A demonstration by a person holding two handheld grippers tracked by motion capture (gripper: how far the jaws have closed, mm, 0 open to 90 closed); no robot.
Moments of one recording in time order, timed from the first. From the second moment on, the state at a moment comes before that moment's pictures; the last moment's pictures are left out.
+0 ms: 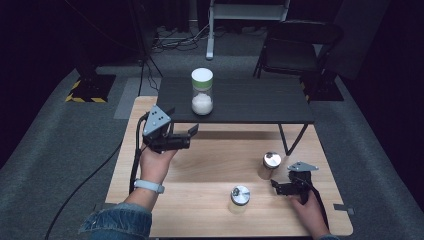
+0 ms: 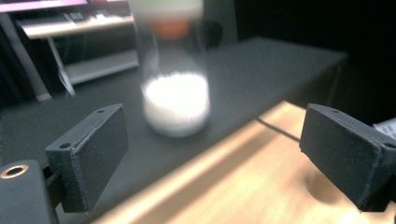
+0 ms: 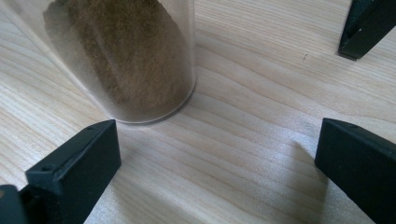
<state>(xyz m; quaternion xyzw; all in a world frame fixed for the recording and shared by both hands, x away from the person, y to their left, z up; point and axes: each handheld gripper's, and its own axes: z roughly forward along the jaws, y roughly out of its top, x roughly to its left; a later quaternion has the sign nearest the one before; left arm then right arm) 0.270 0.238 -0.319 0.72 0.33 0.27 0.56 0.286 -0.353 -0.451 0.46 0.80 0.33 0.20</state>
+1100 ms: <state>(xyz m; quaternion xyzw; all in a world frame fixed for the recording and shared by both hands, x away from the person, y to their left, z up) 0.267 0.224 -0.431 0.76 0.41 0.24 0.44 0.287 -0.354 -0.451 0.45 0.80 0.33 0.20</state>
